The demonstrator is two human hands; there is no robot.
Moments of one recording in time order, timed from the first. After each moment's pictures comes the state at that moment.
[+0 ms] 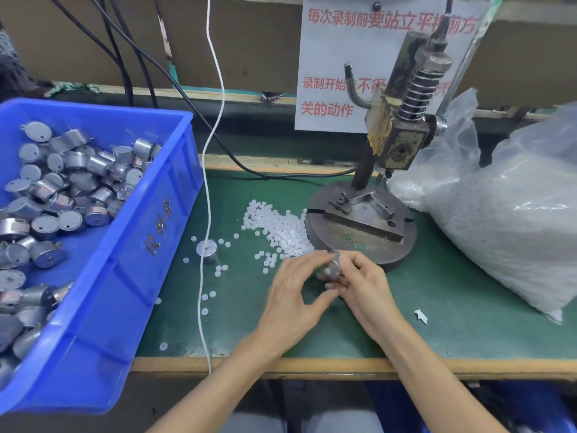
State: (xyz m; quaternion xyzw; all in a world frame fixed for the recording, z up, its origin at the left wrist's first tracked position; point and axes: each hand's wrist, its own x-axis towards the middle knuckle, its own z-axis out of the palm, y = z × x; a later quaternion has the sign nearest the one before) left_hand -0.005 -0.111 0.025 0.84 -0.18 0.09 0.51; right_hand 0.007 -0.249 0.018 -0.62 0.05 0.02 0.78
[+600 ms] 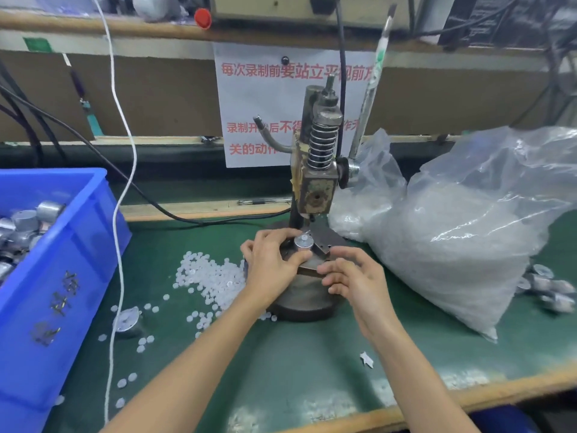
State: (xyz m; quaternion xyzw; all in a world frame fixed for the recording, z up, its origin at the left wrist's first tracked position) left_hand 0.127 -0.196 0.035 0.89 -0.14 0.13 0.42; right_hand 0.042 -0.321 0.071 -0.65 0.16 -0.10 0.74
